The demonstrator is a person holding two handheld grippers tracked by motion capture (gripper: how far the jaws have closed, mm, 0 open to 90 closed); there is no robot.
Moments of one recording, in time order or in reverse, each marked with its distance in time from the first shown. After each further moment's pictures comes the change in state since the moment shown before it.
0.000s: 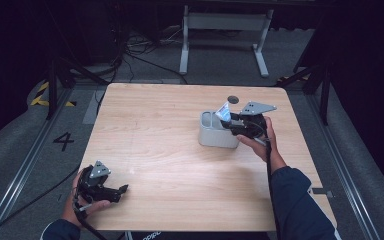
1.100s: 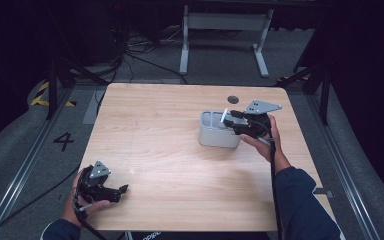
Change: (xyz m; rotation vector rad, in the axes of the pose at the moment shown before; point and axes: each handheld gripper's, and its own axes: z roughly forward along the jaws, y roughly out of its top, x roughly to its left) left arm 0.000 0.000 0.000 0.000 -0.001 0.000; right arm 0.000 0.006 -0.014 -0.022 -0.013 -0.002
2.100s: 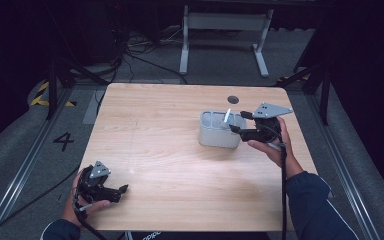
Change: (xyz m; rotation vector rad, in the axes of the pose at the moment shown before) left arm 0.000 0.000 0.000 0.000 0.000 0.000; right arm 0.009 0.004 -0.034 0.021 -0.027 -0.026
